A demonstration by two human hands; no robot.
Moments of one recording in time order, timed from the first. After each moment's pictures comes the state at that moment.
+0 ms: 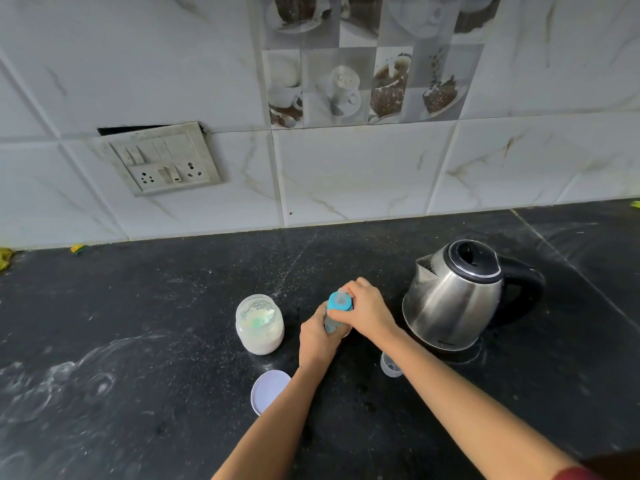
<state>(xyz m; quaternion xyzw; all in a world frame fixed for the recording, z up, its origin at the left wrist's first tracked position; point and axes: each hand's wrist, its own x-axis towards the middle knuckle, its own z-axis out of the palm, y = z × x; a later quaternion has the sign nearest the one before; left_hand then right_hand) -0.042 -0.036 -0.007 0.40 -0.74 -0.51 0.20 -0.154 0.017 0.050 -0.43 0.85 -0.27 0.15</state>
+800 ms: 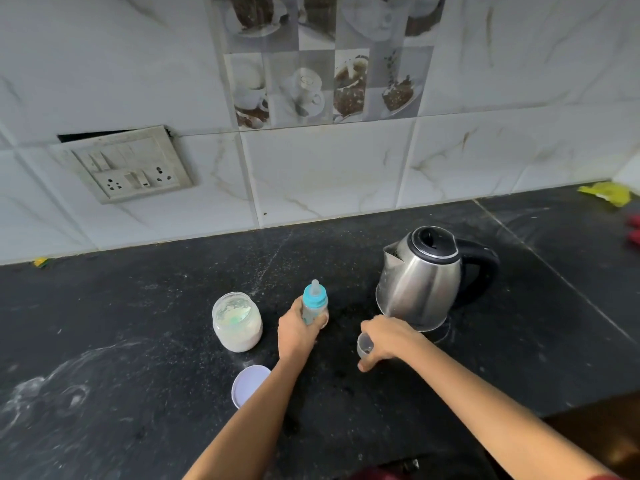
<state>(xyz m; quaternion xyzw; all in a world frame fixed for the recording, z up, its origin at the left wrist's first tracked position) -0.042 -0.029 -0.002 0.43 -0.75 -0.46 0.20 -0.164 0.103 0.069 -0.44 0.84 0.12 0.29</state>
